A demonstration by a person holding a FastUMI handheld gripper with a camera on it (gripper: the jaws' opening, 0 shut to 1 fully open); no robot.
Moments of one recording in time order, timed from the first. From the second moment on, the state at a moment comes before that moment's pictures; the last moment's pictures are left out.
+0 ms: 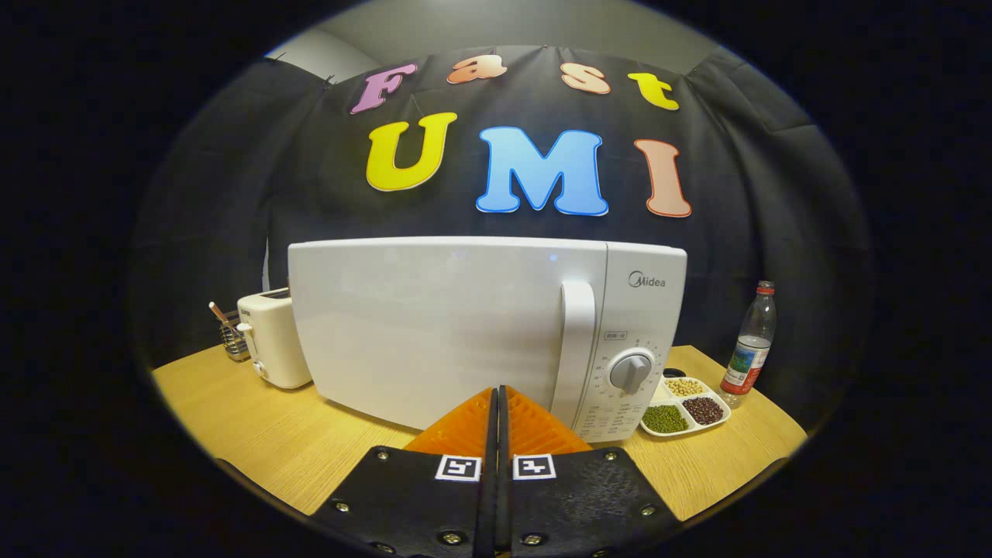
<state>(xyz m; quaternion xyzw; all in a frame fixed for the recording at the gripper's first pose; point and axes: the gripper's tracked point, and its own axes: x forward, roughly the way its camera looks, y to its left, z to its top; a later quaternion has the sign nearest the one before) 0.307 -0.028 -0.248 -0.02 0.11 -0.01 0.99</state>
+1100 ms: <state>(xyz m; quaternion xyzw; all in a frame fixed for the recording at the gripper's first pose) 0.028 -0.056 -0.056 0.01 0.04 0.02 1.00</state>
